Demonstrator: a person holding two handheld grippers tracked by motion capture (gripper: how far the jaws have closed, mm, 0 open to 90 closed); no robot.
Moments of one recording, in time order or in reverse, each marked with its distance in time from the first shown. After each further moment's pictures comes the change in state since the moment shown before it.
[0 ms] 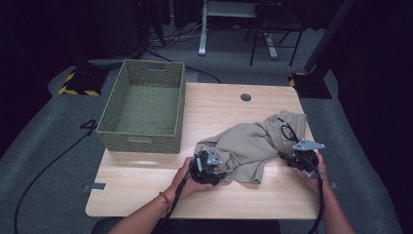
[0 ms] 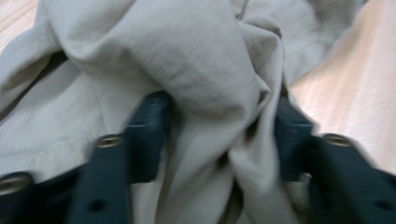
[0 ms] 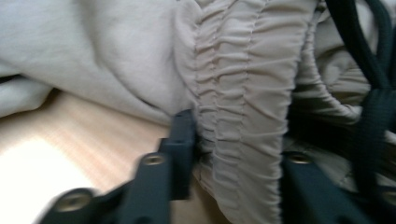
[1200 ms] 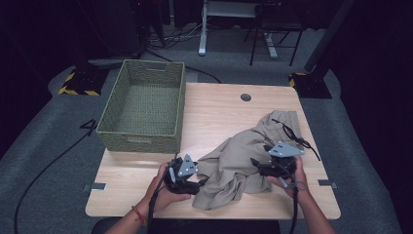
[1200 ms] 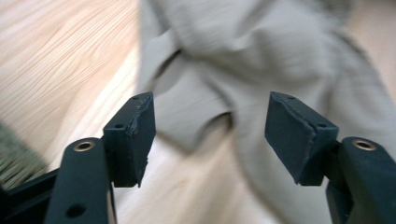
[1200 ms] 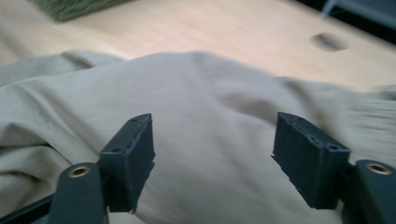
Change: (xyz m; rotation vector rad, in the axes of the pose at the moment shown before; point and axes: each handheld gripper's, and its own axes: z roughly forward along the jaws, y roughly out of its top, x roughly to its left) left arm 0.005 -0.038 -0.078 -0.081 0.072 -0.013; right arm 0.105 0.066 -0.018 -0.107 0.087 -0.044
